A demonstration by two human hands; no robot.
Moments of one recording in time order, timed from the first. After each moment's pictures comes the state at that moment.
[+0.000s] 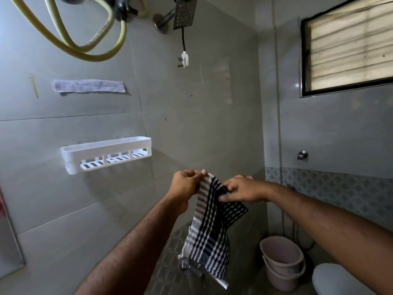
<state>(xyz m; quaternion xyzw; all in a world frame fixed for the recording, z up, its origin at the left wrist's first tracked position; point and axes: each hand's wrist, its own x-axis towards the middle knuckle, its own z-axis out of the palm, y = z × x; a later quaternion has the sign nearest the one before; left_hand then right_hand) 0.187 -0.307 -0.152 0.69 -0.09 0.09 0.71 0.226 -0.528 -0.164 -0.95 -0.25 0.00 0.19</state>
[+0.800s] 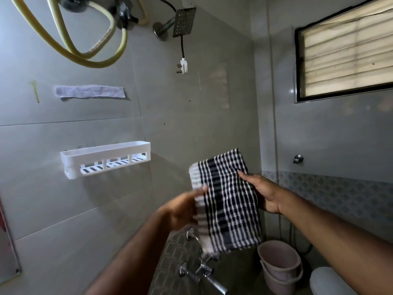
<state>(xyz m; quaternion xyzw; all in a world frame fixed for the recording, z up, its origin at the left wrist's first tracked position) 0.185 -0.282 -0.178 0.70 -0.12 -0.22 0.67 0.199 -0.556 -0.171 -0.66 -0.11 0.10 0.74</state>
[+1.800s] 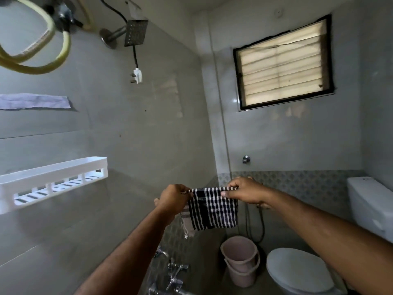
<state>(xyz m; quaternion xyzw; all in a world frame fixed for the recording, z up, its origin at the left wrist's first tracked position) 0.220 -0.344 -0.162 0.91 -0.11 0.08 0.40 0.137 -0.593 -0.159 -0.93 0.01 -0.13 0.33</state>
